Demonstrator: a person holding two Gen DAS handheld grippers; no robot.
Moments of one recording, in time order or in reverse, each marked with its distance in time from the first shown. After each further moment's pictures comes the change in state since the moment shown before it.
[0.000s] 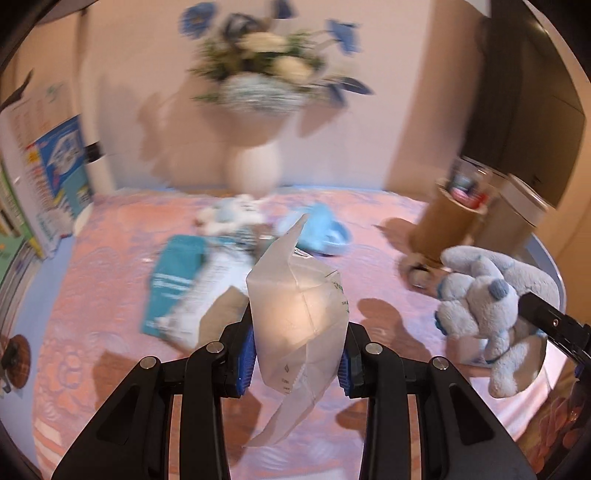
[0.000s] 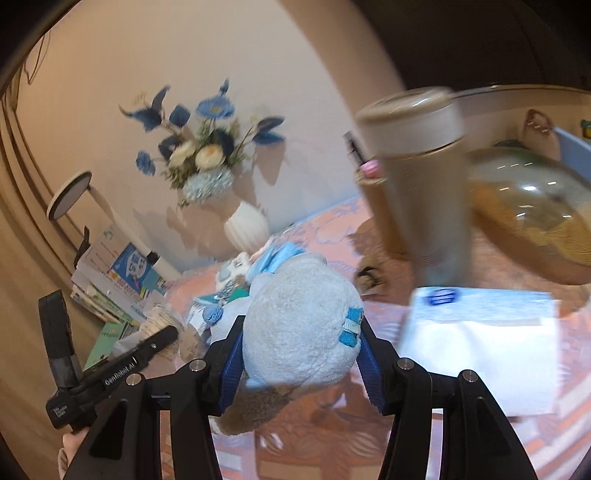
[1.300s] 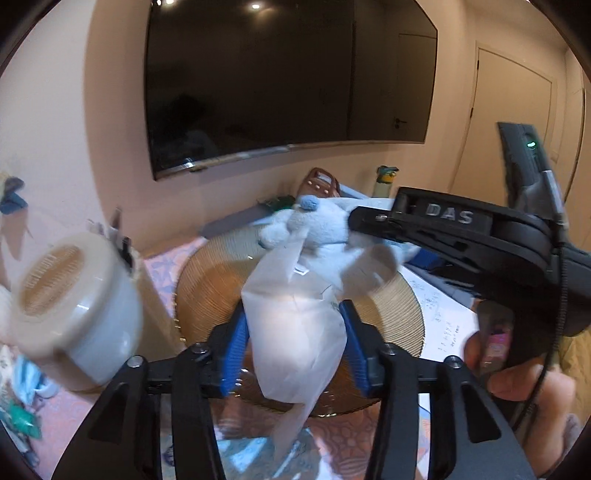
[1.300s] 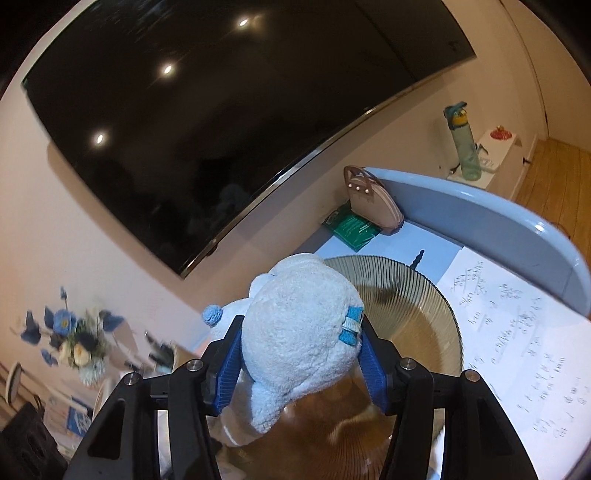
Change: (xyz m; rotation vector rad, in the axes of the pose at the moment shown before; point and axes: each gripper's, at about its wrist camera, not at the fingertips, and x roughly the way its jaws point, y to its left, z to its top) left arm 0.066 -0.331 0.042 0.412 -0.022 -0.424; right arm -0.047 -0.248 0.138 0.385 -0.202 -0.246
